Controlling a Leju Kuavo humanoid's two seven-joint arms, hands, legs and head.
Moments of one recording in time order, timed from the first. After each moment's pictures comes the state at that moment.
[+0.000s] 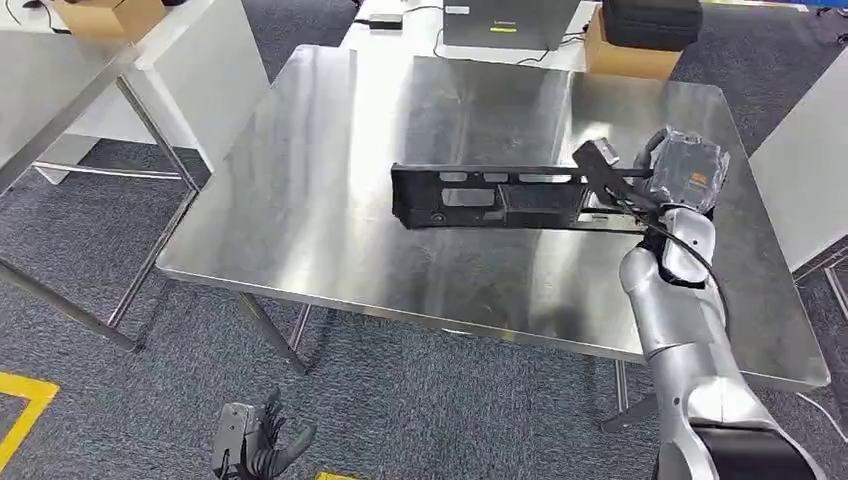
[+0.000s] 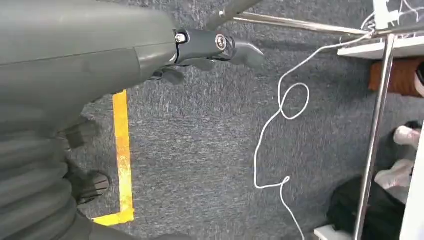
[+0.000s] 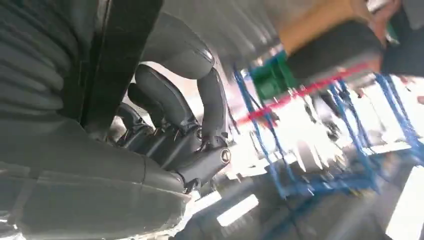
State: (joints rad) left arm -0.24 -0.11 0.04 -0.38 -0.01 -0.03 -0.69; right arm -0.75 -0.16 0.04 -0.95 1.26 -0.44 0.14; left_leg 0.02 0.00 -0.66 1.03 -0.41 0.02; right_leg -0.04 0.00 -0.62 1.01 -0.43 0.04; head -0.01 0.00
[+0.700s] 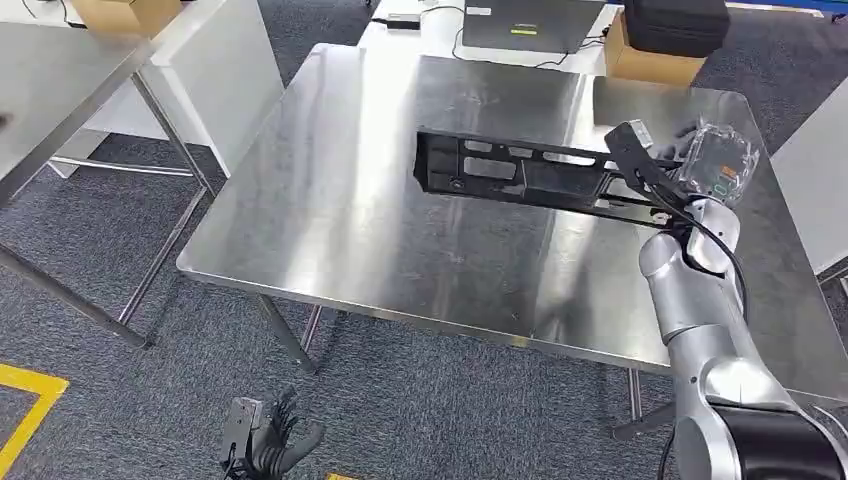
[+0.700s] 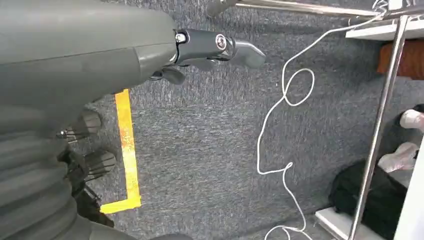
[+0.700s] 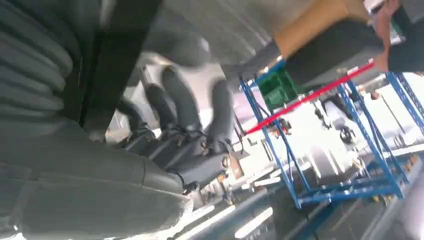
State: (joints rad) left arm -0.26 -0.11 0.02 -0.37 0.01 -0.10 -0.66; right arm -0.82 -0.20 0.03 -0.84 1.21 -0.51 0.12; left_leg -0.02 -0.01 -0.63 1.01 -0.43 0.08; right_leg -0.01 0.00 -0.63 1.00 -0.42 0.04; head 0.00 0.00
